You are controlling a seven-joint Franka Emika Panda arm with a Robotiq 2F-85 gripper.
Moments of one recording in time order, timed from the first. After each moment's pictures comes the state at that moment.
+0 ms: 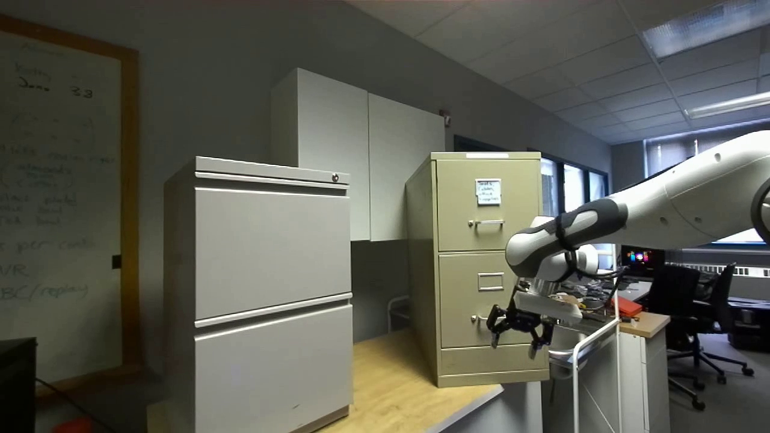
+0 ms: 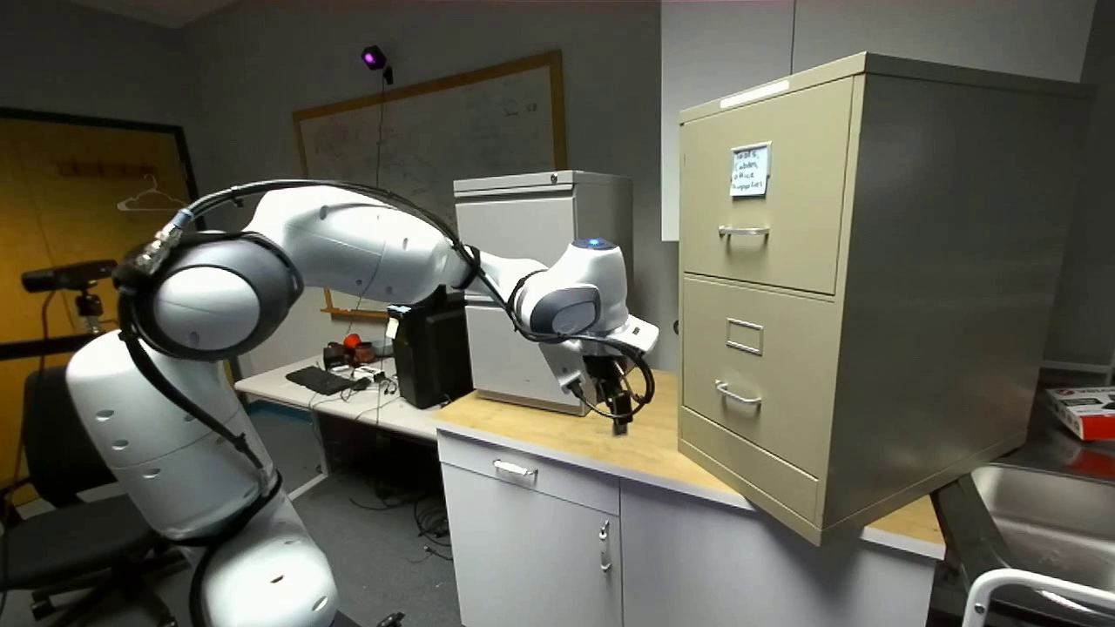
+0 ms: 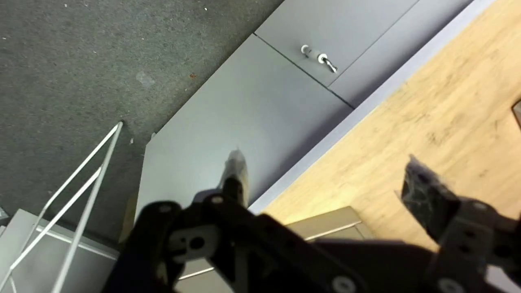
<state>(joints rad) -0.21 -0.21 -0.21 -2.19 0.18 2.21 0.22</state>
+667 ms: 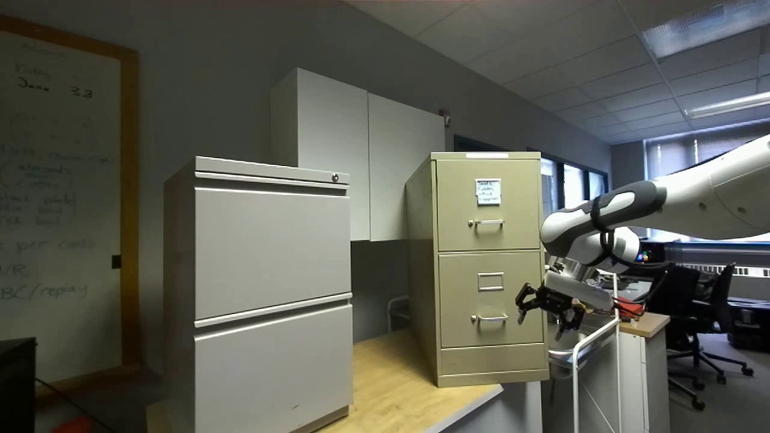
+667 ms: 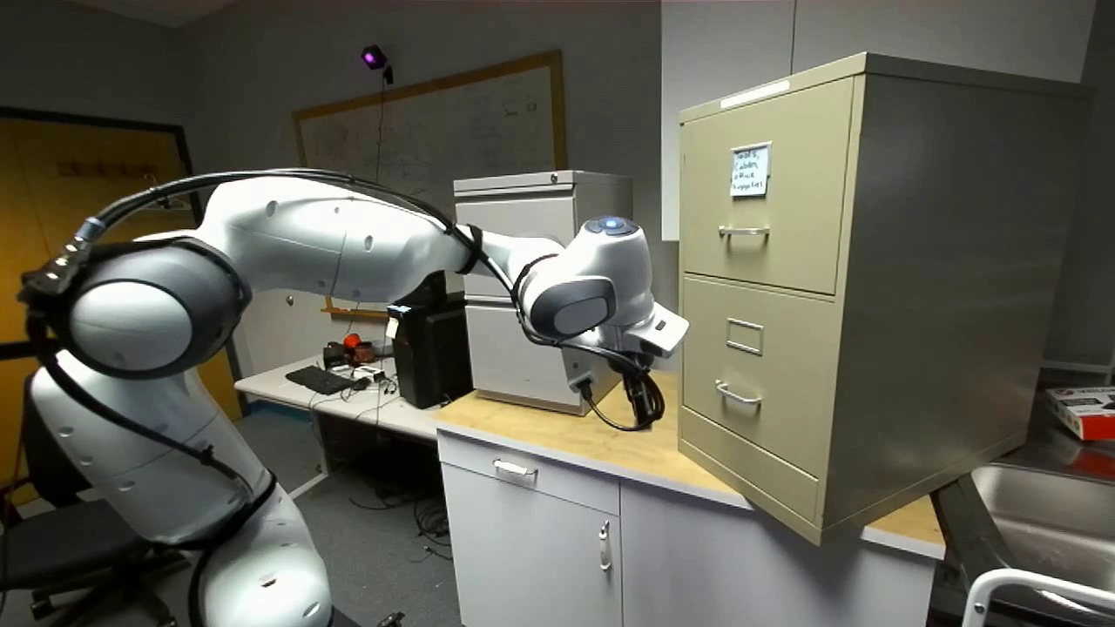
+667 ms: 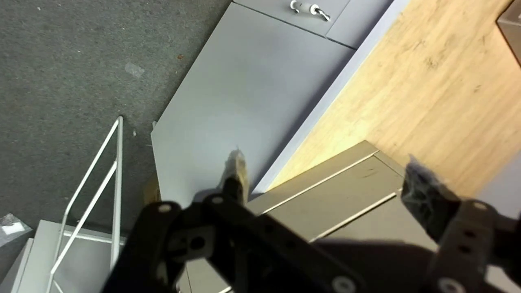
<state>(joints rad) -0.28 -0.30 -0.29 -2.19 0.26 2.21 0.21</state>
